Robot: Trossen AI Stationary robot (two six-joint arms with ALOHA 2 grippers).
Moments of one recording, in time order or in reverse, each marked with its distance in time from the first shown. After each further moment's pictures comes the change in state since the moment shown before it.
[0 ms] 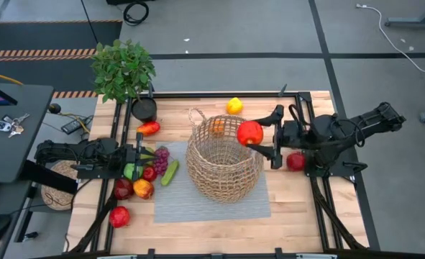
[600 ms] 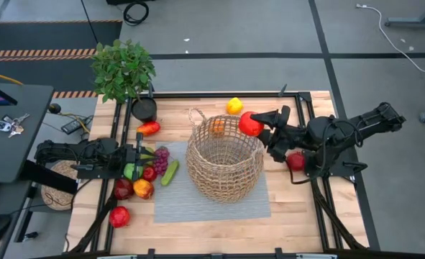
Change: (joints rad) left arm 0.000 0.000 0.000 0.000 0.000 0.000; right arm -0.010 0.002 0.000 -0.058 0.225 -1.249
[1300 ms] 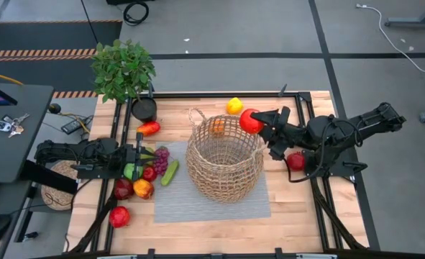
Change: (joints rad) left arm 0.000 0.000 0.000 0.000 0.000 0.000; right arm 0.000 0.000 0.000 0.002 0.009 -0.094
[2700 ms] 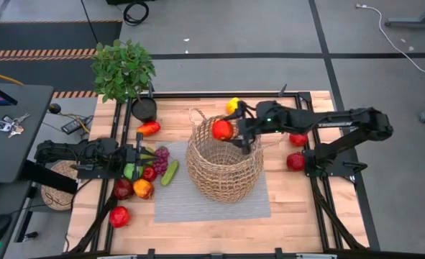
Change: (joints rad) left arm 0.000 0.000 0.000 0.000 0.000 0.000; right arm -0.428 0.315 0.032 -0.082 -0.741 1.114
